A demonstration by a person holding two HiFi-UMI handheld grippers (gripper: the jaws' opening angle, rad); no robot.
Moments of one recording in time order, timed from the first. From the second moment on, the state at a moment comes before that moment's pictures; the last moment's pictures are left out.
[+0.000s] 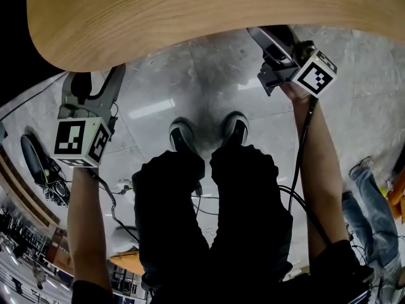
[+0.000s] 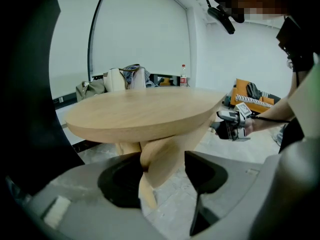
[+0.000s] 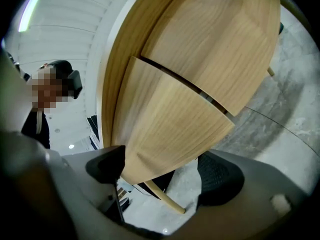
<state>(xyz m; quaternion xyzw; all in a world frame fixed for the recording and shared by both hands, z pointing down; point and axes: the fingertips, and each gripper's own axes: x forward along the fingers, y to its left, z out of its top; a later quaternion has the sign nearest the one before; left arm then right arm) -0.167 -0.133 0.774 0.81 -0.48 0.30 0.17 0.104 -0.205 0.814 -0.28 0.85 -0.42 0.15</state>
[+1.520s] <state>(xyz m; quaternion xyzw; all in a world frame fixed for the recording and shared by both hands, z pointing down) -0.126 0.037 0.799 0.76 -0.42 0.38 0.32 0.144 -0.019 0.839 -0.30 0.79 -0.54 -0.01</state>
